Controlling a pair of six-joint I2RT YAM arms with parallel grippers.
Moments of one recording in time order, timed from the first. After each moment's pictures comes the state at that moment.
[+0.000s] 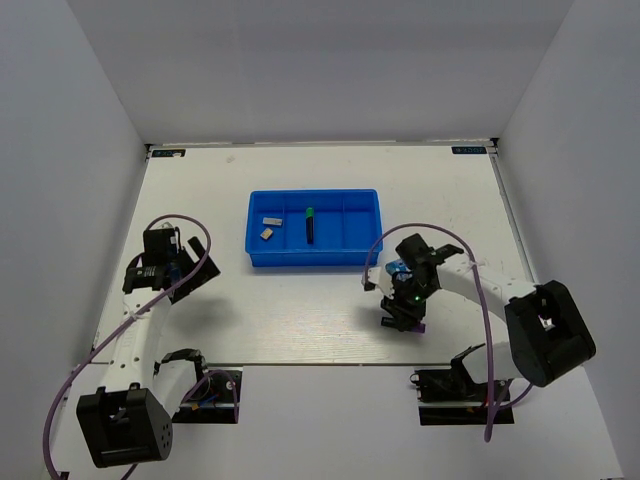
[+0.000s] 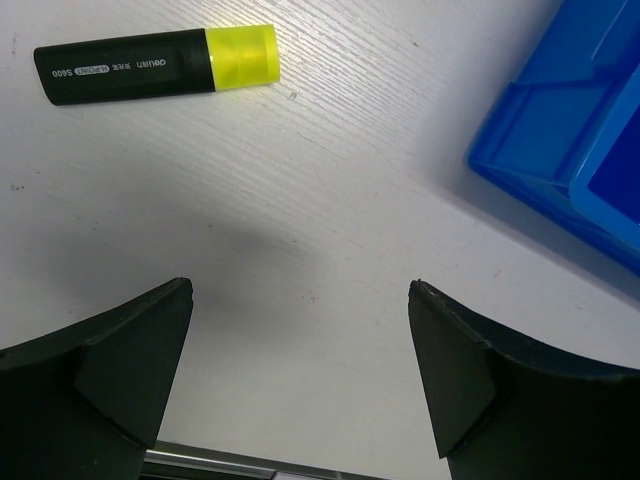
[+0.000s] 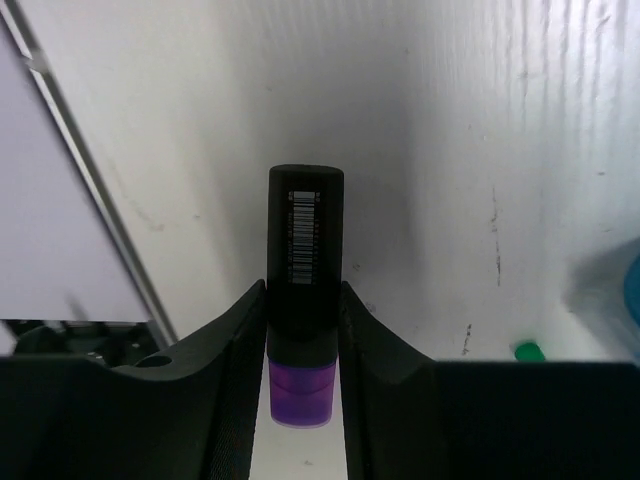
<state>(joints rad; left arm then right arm) 0.10 0.93 0.69 -0.73 0.03 -0.46 0.52 1.37 0.69 -0.79 -0.45 -0.81</state>
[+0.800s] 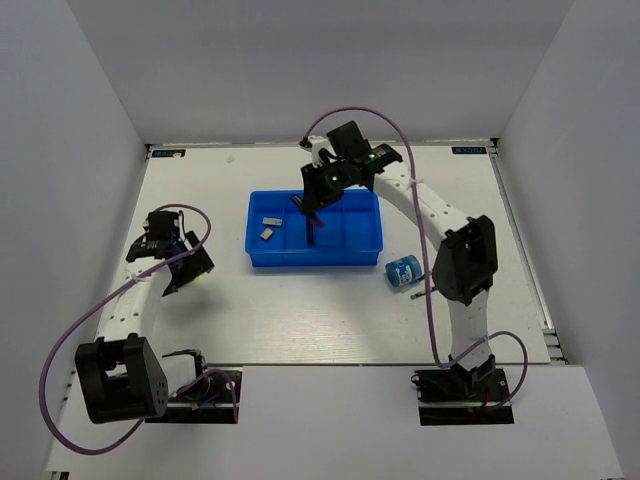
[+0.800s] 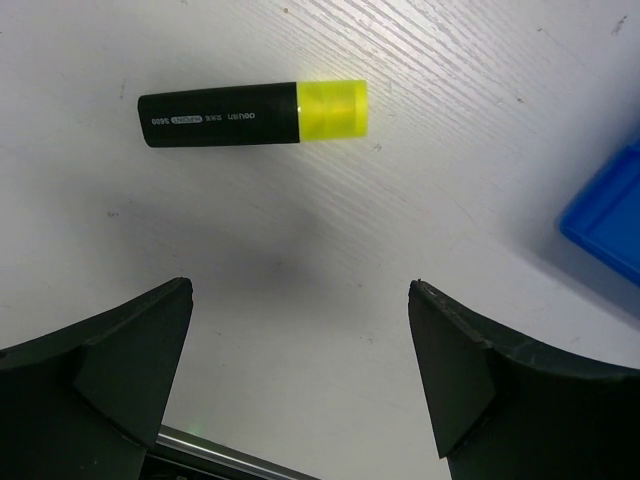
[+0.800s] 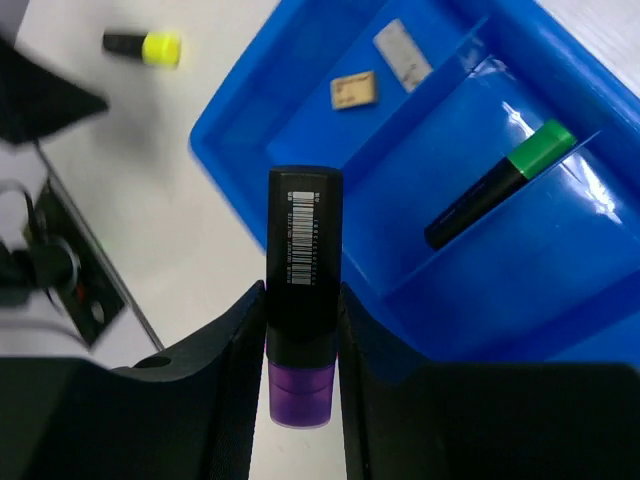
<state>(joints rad) 0.10 1.16 0.81 -0.76 -0.13 -0.43 0.64 2.02 1.95 -0.79 -0.54 0.07</state>
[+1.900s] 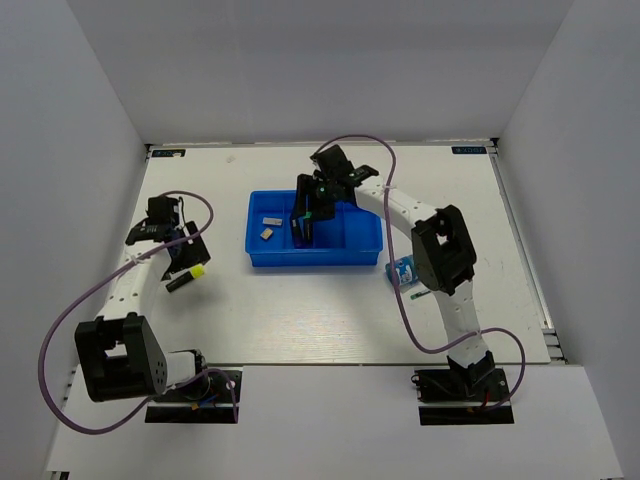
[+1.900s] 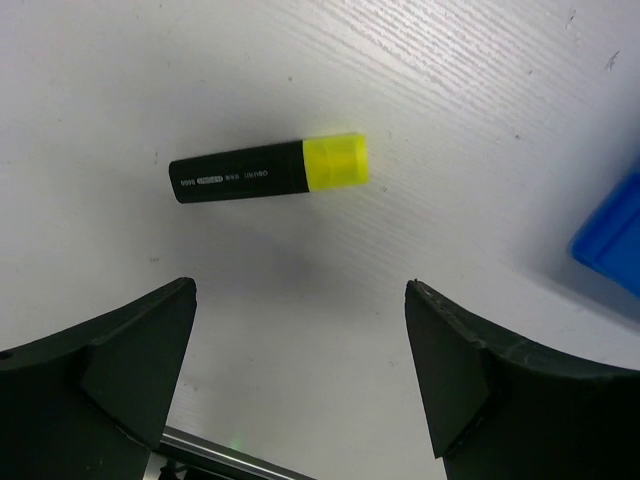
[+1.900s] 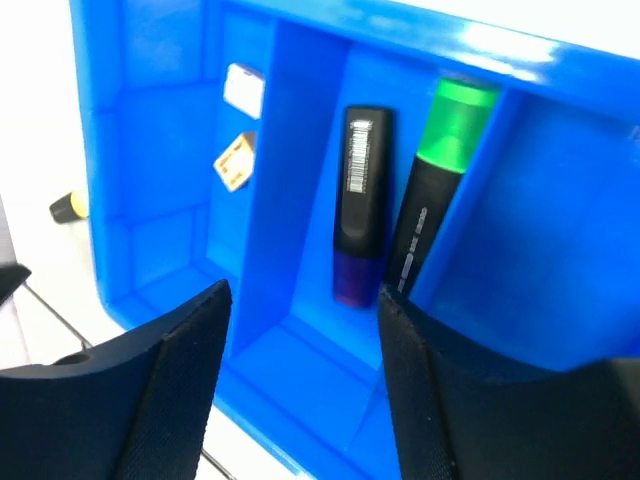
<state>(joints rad) 0.10 1.26 0.91 -0.76 -0.18 -0.30 0.66 2.20 1.87 -0.55 -0.31 0.59</state>
